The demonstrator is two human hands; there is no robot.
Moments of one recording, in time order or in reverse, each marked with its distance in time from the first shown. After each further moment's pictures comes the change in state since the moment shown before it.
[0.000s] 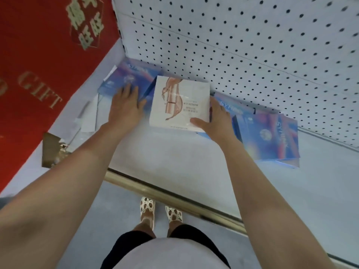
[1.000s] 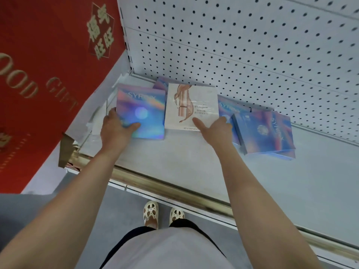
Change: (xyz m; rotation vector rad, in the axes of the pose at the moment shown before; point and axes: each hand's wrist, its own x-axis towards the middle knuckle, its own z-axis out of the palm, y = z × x) left_hand -0.071 -0.028 -0.013 -0.510 0.143 -0.383; right_hand -0.041 -0.020 0.015 0.026 0.148 0.356
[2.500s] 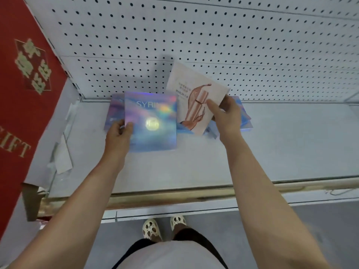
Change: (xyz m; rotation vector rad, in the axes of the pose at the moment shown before) left_hand -0.024 0.064 0.041 -0.692 -0.395 0.140; right_hand -0.030 0.045 -0.088 0.829 0.401 -0.107
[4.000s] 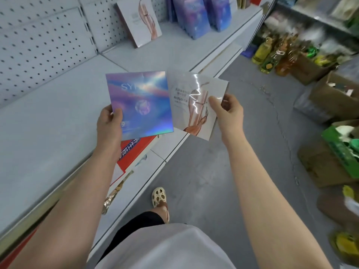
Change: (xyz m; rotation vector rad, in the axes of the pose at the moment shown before) left_hand -0.358 0.020 0.636 -0.019 -0.745 0.038; right_hand -0.109 0.102 -0.716 -0.016 0.865 0.156
